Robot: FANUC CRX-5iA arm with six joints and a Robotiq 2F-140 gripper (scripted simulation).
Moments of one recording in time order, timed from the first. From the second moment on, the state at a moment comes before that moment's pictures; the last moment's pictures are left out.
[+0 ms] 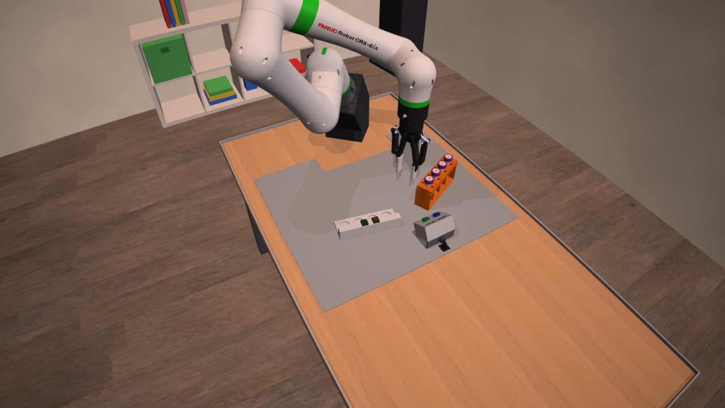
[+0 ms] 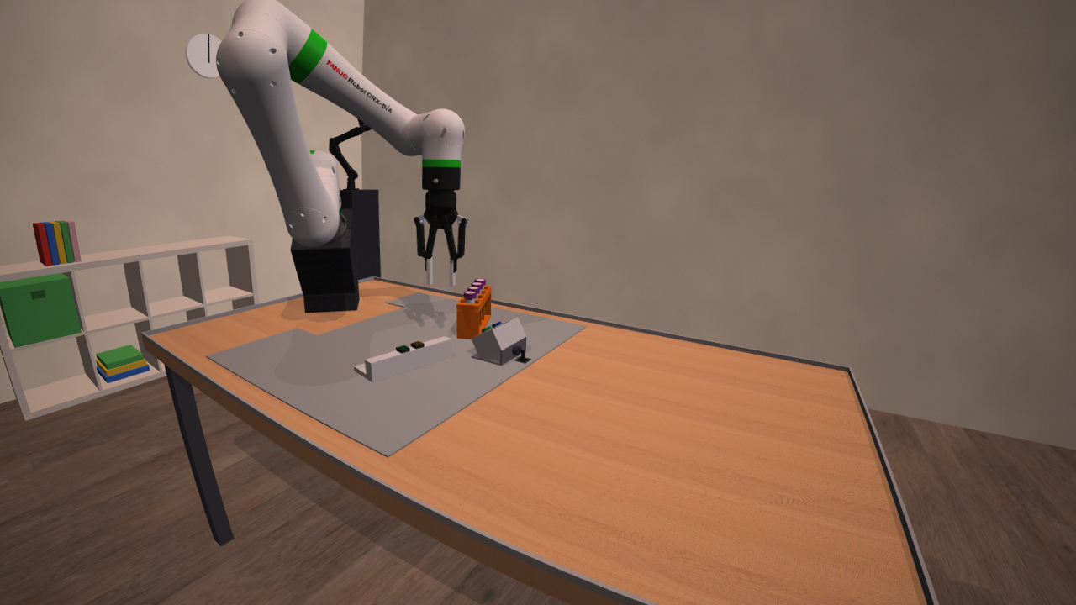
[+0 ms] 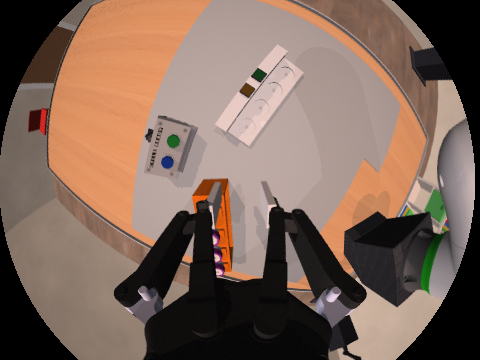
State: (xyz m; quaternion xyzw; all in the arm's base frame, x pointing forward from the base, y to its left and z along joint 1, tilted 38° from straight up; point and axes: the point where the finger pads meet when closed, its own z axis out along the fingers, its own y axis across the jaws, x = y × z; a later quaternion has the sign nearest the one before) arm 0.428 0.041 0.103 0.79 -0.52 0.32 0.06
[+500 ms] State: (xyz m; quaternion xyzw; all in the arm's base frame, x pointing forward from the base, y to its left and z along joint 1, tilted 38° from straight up) arm 0.424 0.100 0.069 0.65 -0.69 0.31 -0.01
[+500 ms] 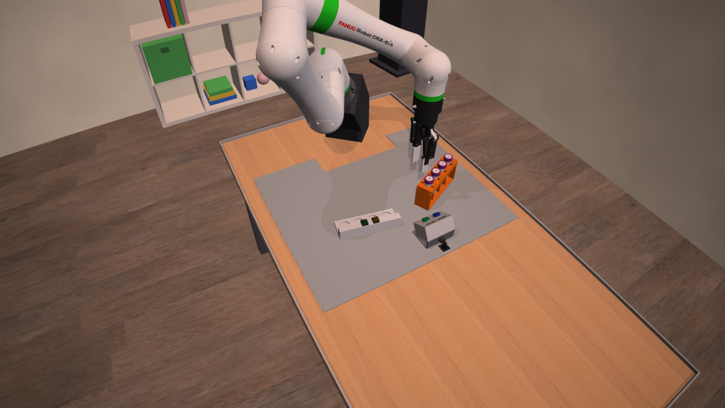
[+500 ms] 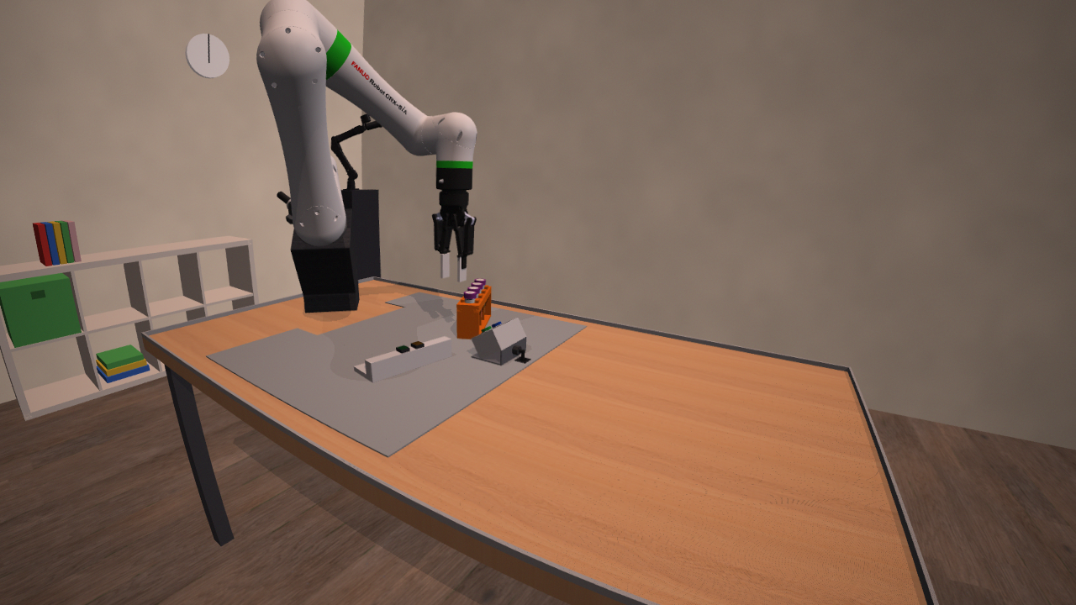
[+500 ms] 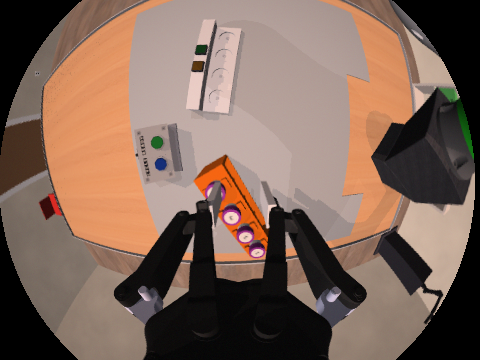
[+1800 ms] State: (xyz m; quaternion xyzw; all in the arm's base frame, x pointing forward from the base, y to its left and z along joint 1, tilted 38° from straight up) arm 0.426 0.234 -0.022 0.64 -0.70 0.32 -0.02
